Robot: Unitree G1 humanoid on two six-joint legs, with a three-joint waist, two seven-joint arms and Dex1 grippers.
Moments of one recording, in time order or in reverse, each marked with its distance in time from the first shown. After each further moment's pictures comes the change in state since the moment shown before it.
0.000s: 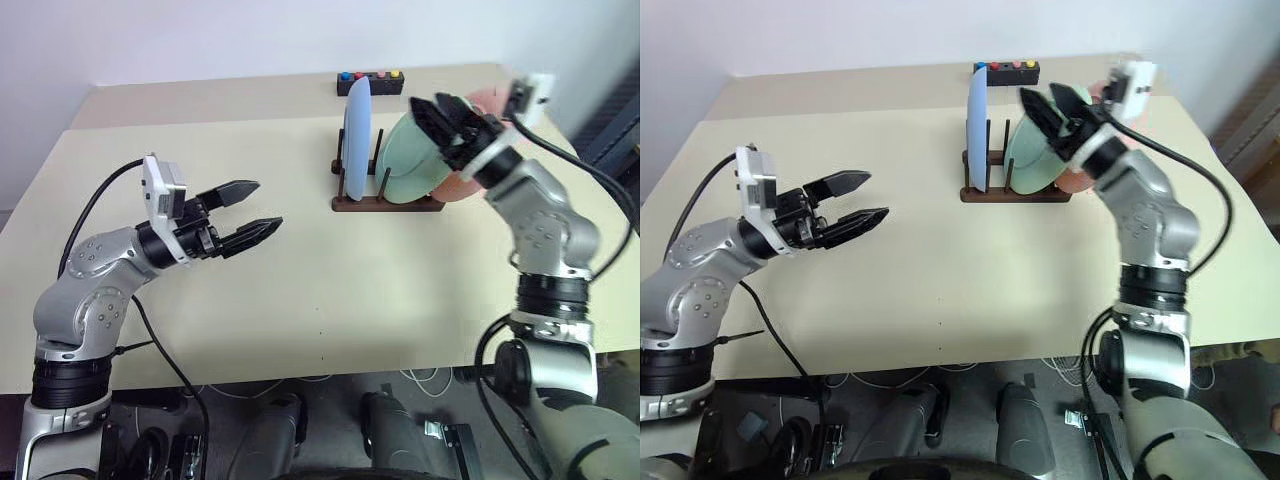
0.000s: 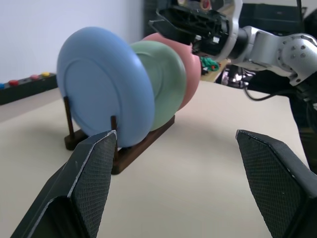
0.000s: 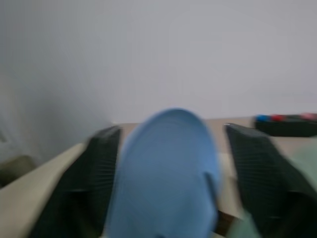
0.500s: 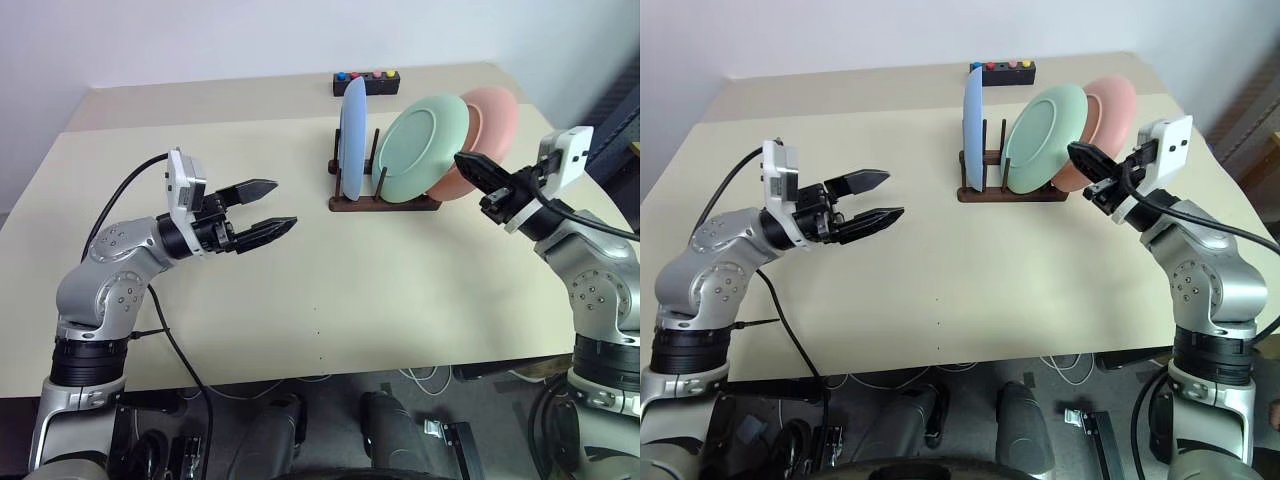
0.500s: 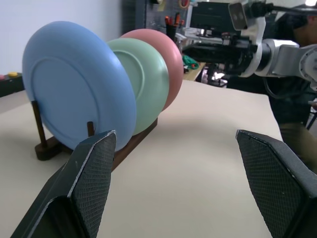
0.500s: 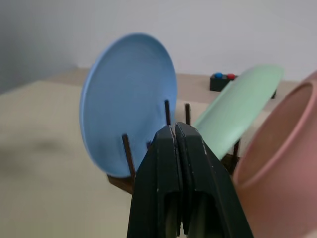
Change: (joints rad) left arm -0.088 -0.034 -0.069 0.090 0.030 -0.003 -0.053; right arm 0.311 -0.133 0.032 -0.250 -0.107 -0.023 0.001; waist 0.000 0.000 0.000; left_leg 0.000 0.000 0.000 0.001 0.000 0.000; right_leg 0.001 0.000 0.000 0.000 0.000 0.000
